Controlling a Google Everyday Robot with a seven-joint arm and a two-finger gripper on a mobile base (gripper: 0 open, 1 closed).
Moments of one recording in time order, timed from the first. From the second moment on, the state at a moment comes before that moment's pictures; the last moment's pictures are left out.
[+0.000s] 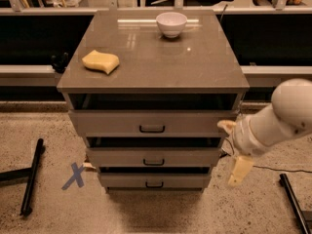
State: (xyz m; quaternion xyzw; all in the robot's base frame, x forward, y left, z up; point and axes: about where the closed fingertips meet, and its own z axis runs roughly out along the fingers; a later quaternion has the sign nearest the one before) arm 0.466 -0.197 0.701 -0.67 0.71 0.10 0.20
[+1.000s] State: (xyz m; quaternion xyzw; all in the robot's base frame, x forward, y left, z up) arm 0.456 -0.236 0.558 -0.69 0.70 0.08 0.18
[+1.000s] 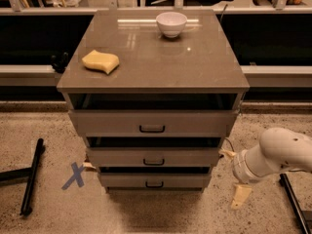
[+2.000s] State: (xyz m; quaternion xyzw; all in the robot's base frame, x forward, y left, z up) arm 0.471 -0.226 0.396 -0.71 0.68 0.09 0.16
